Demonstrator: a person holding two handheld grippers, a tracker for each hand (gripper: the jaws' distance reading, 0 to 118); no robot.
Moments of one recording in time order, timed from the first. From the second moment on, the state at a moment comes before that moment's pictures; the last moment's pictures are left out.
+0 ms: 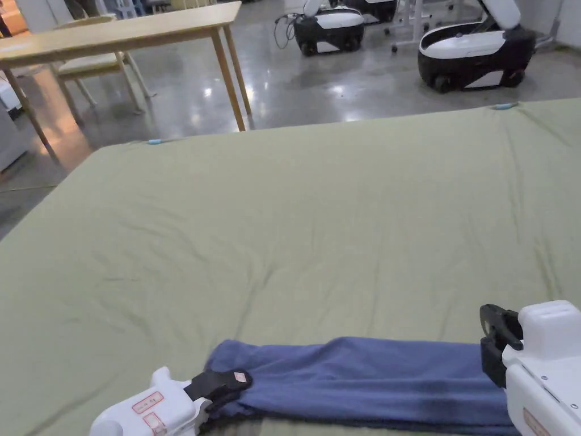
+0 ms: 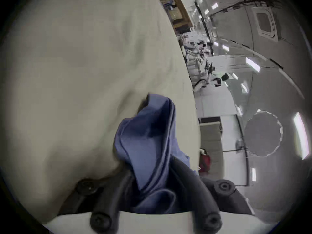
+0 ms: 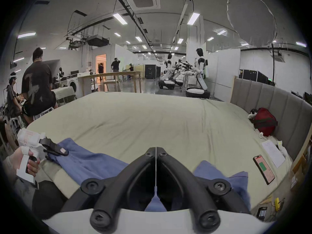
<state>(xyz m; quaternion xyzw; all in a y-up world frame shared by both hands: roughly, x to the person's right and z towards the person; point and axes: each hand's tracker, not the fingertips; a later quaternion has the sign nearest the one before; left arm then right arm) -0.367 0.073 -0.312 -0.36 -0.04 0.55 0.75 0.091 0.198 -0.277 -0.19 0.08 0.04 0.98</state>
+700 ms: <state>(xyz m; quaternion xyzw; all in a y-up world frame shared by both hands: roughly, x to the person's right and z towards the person) -0.052 0.151 -0.324 -0.38 -0.17 -0.22 0.88 0.156 0.192 -0.263 -0.20 0.06 0.01 0.98</state>
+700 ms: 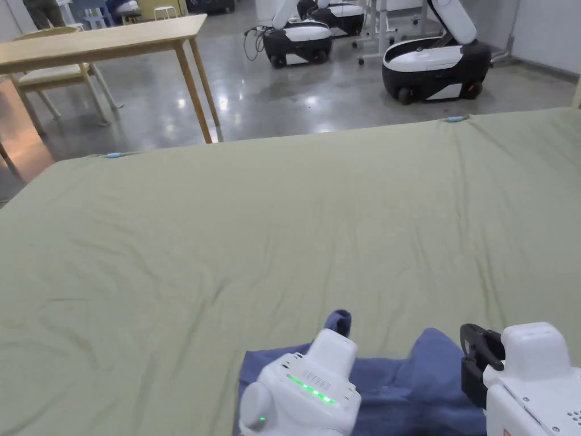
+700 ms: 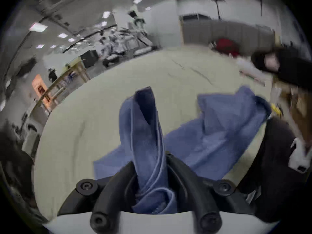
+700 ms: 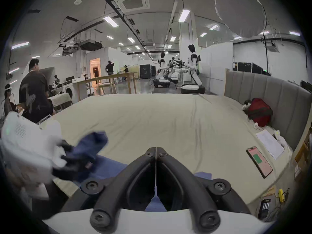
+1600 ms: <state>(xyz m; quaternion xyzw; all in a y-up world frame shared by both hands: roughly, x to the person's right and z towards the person) -0.091 0.081 -0.336 -0.45 -0.26 0.37 0.77 0.193 0.170 -0.265 -0.25 0.07 -0.04 0.96</state>
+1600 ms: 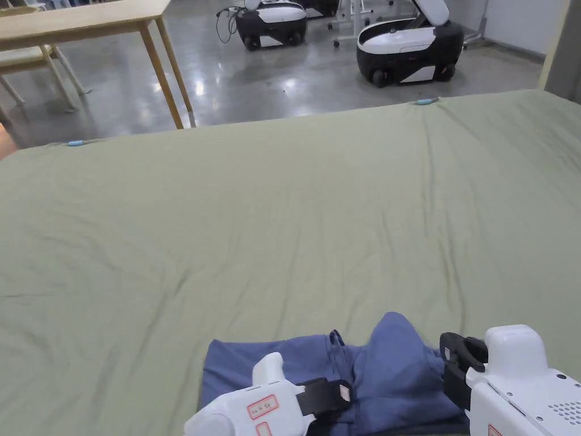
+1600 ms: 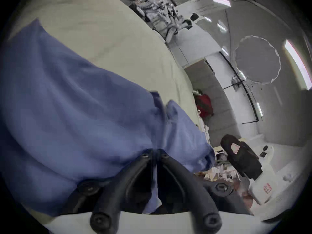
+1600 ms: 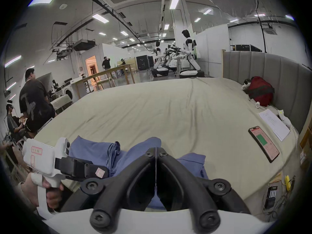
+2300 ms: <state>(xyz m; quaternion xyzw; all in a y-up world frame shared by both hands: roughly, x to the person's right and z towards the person) -0.267 0.069 -0.304 -0.35 -0.17 0.54 0.74 0.133 0.169 -0.279 -0.28 0.13 -0.02 0.95</state>
